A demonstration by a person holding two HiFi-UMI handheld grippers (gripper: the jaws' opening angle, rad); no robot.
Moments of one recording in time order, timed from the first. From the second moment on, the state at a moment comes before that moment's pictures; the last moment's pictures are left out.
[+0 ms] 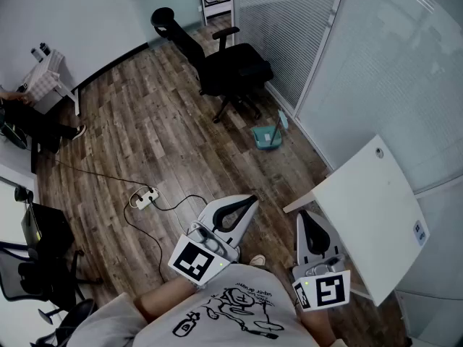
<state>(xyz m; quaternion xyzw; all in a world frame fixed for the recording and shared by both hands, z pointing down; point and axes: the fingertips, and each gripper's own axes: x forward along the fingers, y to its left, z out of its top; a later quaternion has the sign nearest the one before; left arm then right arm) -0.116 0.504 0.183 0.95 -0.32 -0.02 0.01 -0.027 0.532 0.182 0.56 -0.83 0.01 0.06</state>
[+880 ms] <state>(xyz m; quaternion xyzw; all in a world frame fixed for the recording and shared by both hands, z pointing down) -0.156 0.485 0.215 0.95 -0.31 -0.01 0.04 -0.062 0.510 0.208 0.57 -0.82 0.07 0.03</state>
